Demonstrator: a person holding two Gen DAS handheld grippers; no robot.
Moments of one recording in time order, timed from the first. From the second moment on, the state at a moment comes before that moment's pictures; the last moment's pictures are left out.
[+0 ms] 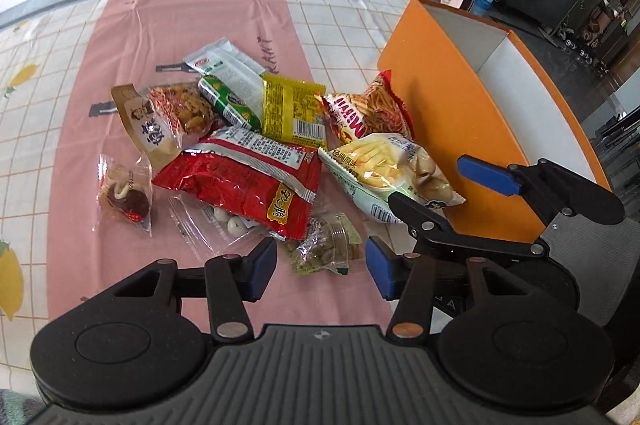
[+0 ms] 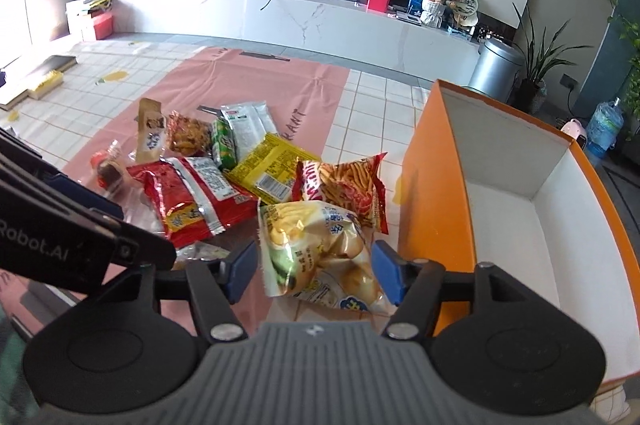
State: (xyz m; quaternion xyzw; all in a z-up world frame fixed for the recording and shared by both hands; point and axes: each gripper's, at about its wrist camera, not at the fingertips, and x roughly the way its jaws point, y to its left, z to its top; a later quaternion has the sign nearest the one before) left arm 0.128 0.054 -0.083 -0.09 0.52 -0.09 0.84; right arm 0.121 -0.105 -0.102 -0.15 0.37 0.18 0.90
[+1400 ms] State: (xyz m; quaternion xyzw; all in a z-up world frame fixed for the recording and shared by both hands) left arm 0.146 0.058 -0.131 -0.18 0.54 -0.09 0.81; right arm 0.123 -0.093 -0.138 -0.20 0.38 0.19 0.88
